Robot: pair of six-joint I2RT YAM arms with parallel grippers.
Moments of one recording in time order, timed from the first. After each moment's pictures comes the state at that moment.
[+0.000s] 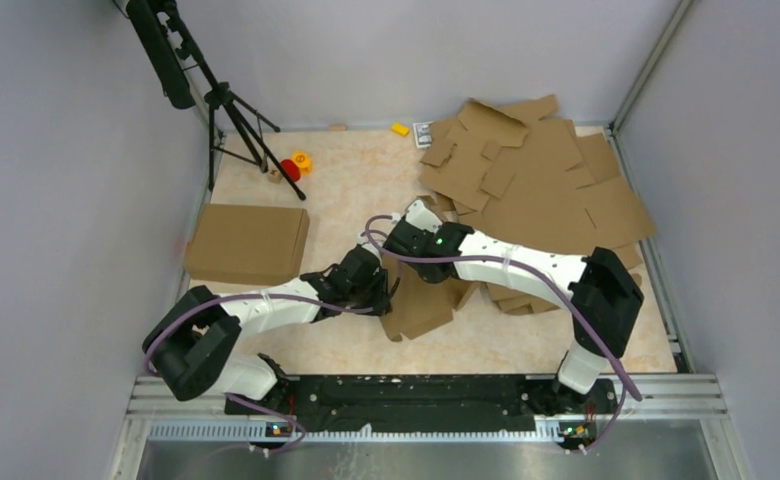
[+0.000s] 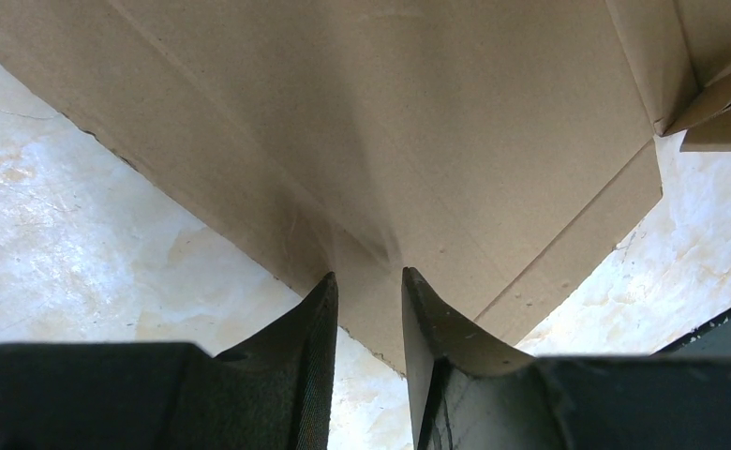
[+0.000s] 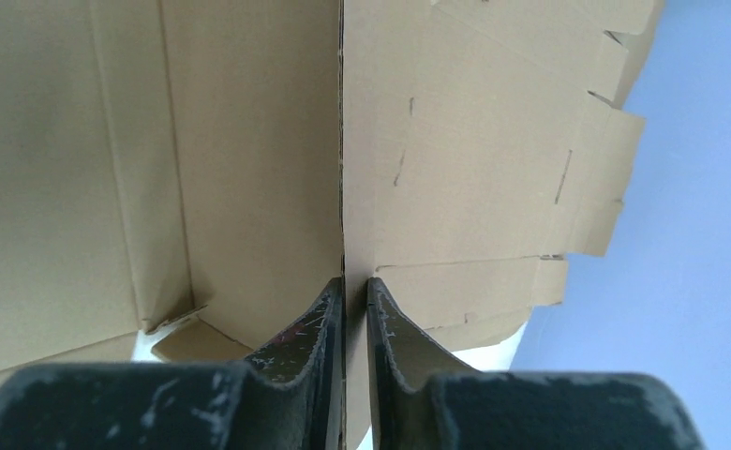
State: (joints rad) left arm -0.79 1.39 0.59 -0.12 0.04 -0.63; right arm 1.02 1.71 1.34 -0.96 0.84 0.25
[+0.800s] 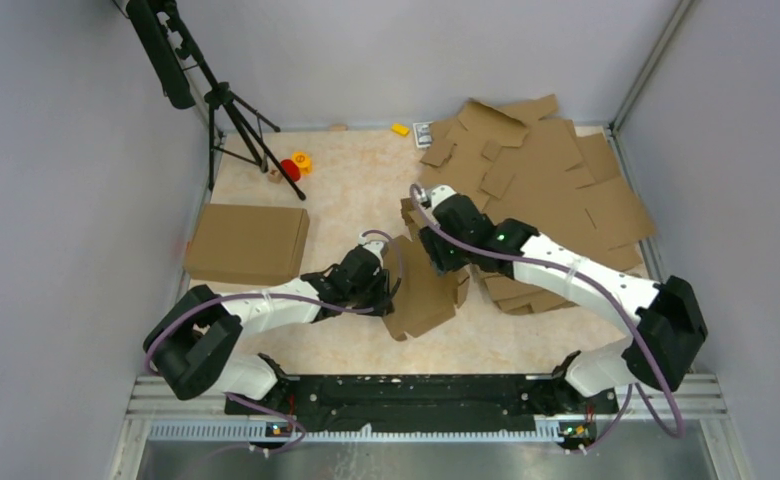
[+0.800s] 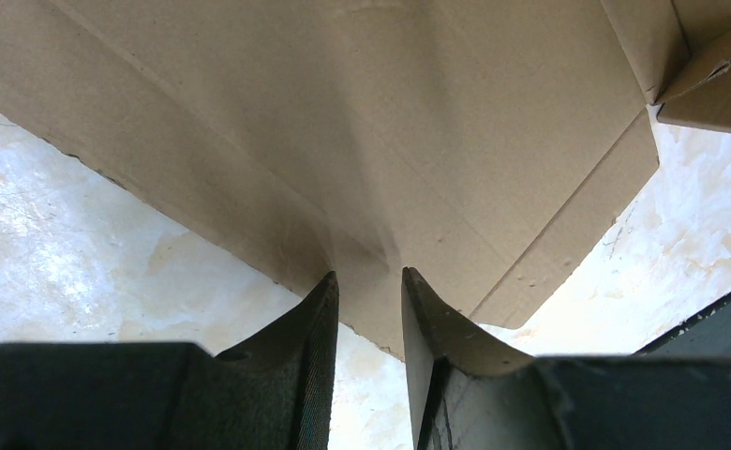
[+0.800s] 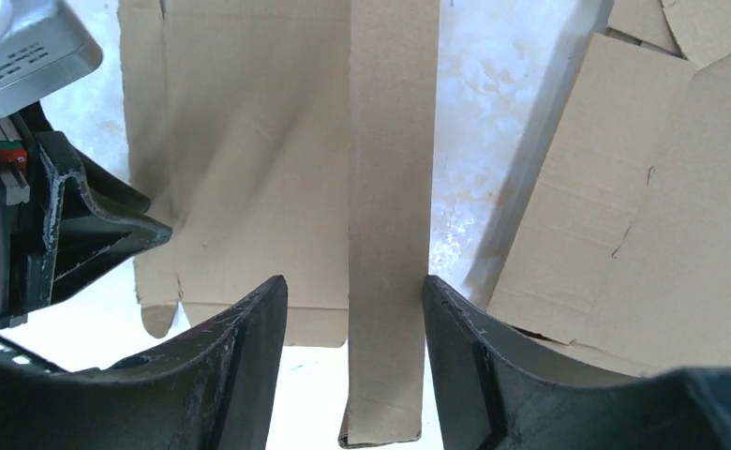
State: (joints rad) left arm -0.79 1.39 0.59 -0.10 0.06 -0.63; right arm 0.88 1.44 1.16 -0.62 0.24 0.22
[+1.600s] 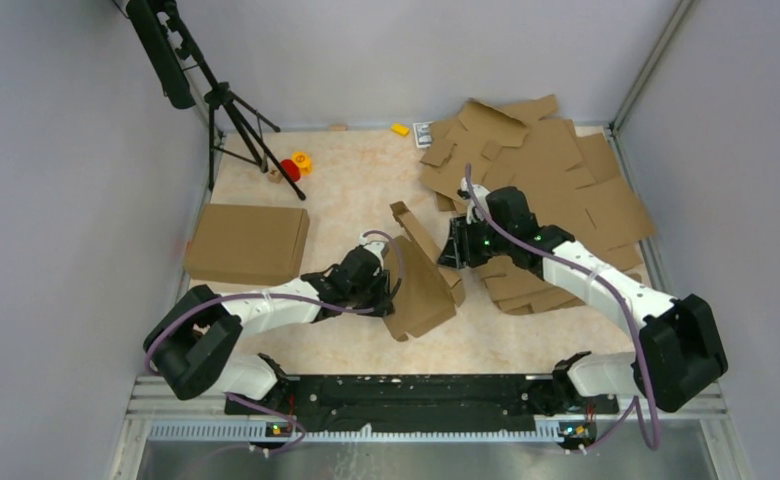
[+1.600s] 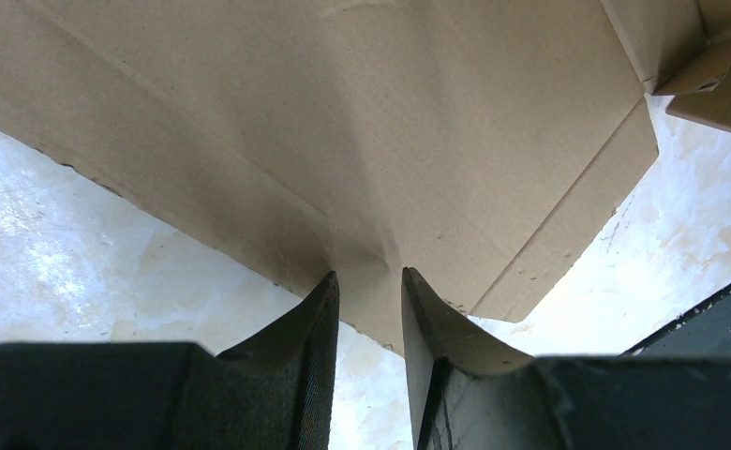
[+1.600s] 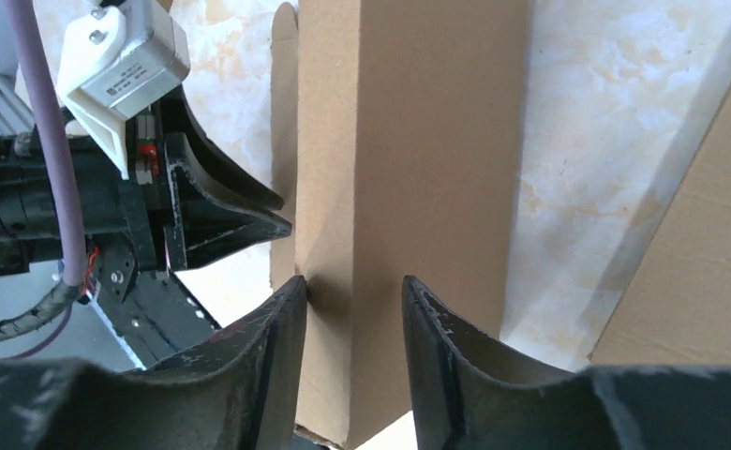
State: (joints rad) left arm -0.79 1.39 0.59 -0.11 0.07 -0.63; right arm 0.54 1.30 0.89 -0.32 -0.38 0.33
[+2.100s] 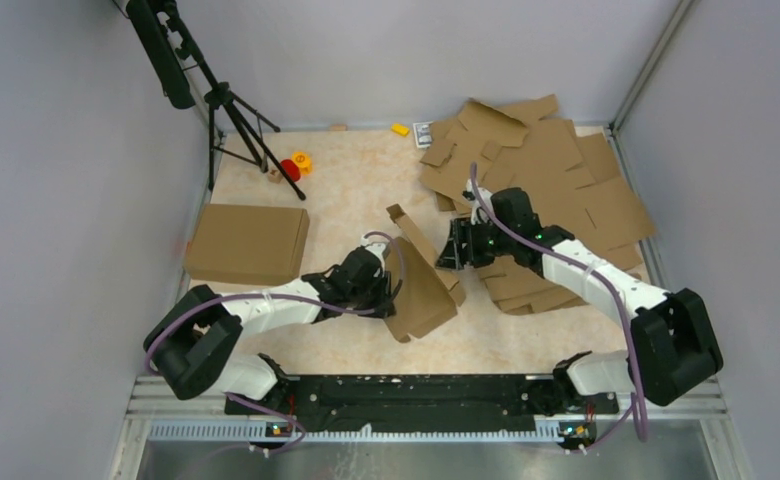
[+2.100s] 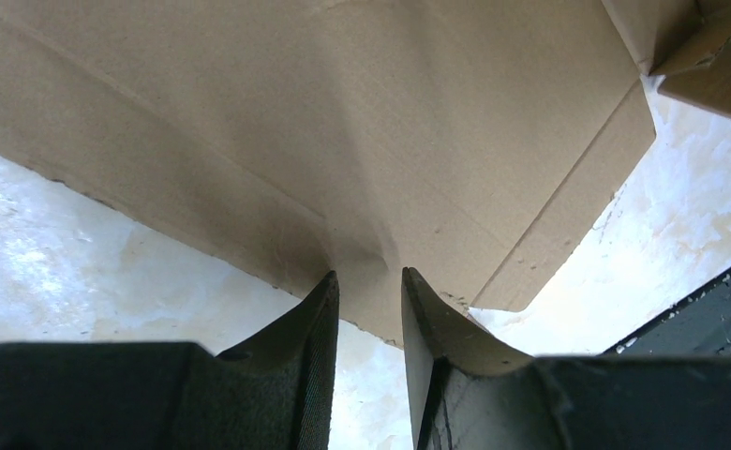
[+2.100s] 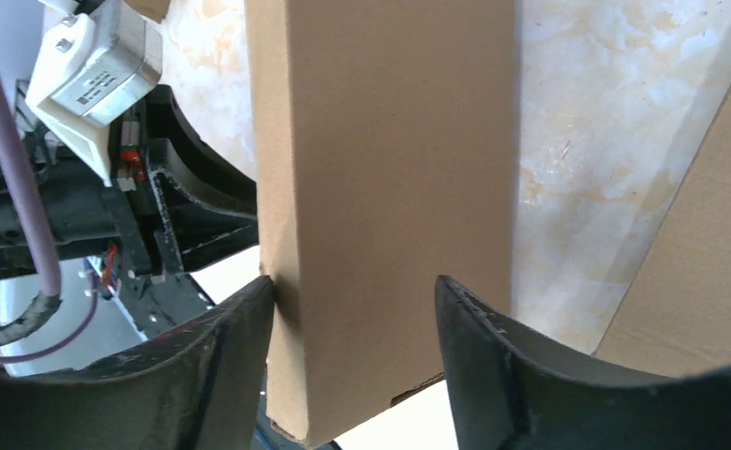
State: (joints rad) left arm -0.79 1.39 0.59 -0.11 0.09 -0.63; right arm 0.49 1.32 0.86 -0.28 -0.47 0.37
